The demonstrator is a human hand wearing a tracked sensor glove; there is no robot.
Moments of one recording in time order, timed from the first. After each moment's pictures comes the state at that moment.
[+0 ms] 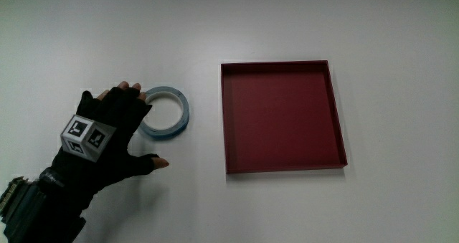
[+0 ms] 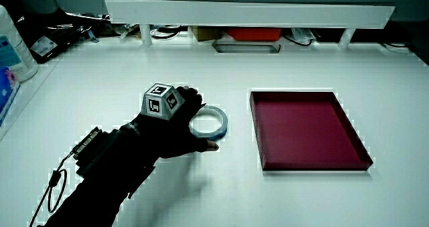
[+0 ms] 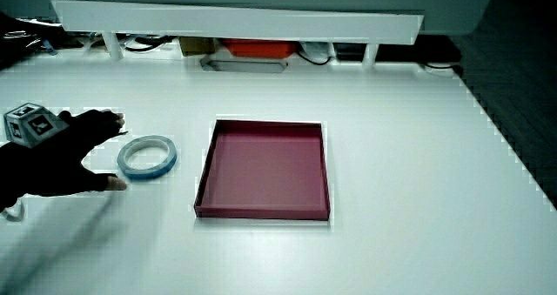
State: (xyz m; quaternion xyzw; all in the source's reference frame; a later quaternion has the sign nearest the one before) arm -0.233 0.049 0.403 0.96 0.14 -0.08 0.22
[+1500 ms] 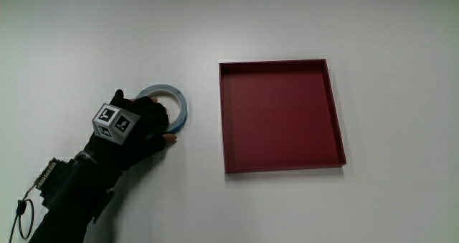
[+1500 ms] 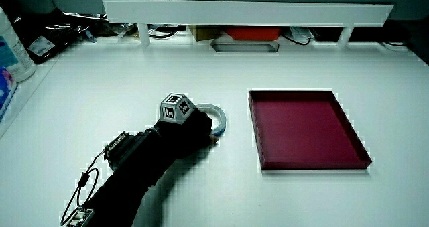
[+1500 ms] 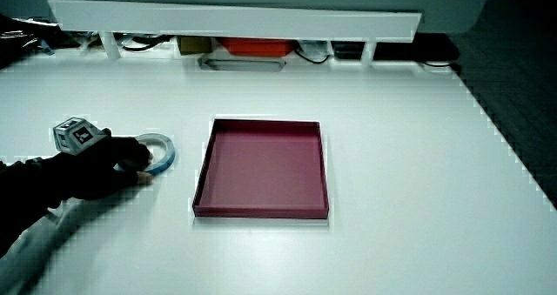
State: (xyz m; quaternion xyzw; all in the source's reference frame) arm -0.190 -0.005 0.507 0.94 0.18 -0.09 0.28
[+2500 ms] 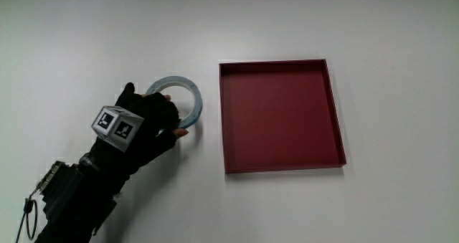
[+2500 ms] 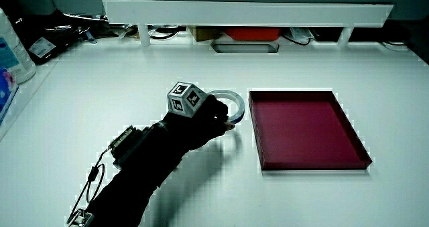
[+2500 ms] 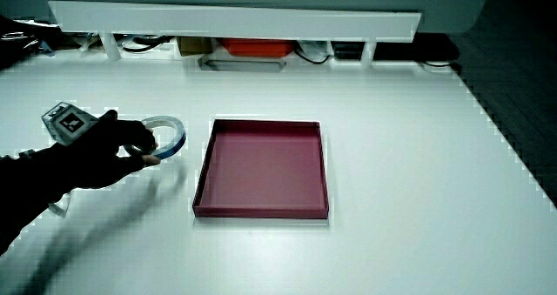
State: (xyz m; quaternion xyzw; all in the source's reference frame) arm -0.203 0.003 0.504 0.94 0.18 -0.21 0.19
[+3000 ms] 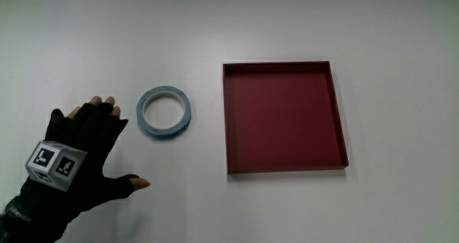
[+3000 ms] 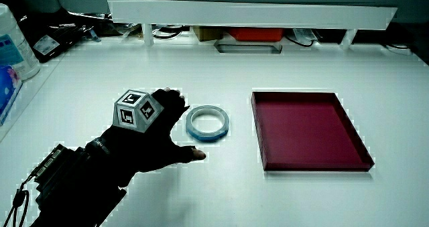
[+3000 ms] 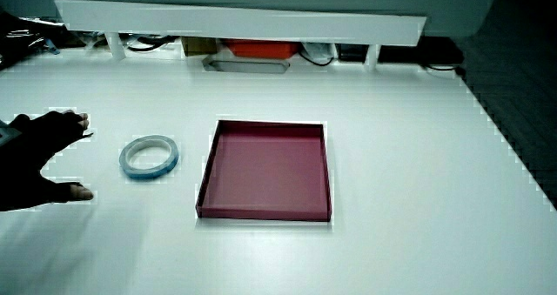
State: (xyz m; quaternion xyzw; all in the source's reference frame) arm -0.172 0.005 0.447 0.94 0.23 -0.22 0.13
